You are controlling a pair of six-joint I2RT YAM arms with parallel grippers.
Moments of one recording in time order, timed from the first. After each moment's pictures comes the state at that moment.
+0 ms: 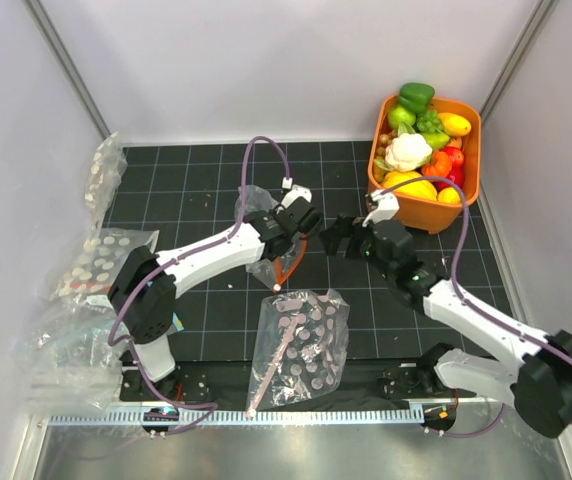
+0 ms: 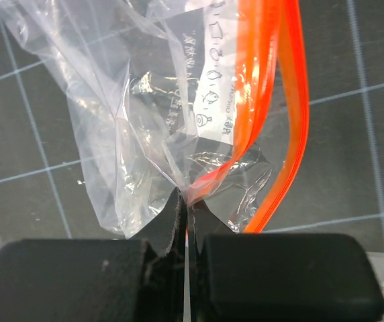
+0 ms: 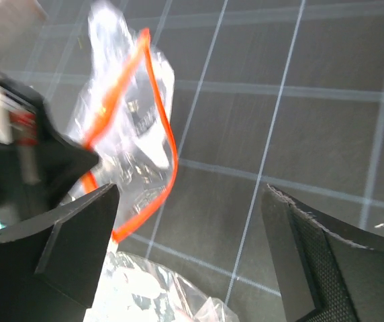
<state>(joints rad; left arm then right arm) -0.88 1.77 1.41 -0.68 -0.55 -0.41 0.60 1.10 0.62 0.13 0.13 0.49</state>
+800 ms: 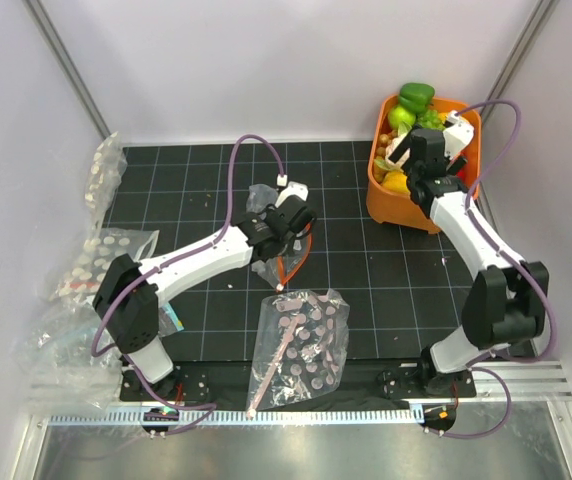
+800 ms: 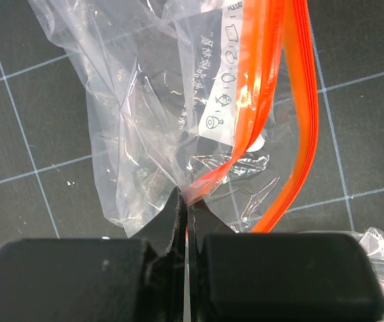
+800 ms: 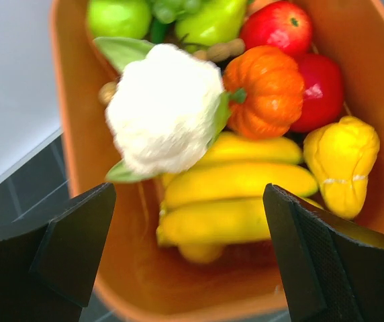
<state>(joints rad) -0.88 1.68 1.37 -0.64 -0.49 -0.42 0.15 1.52 1.27 -0.20 0.52 0.58</state>
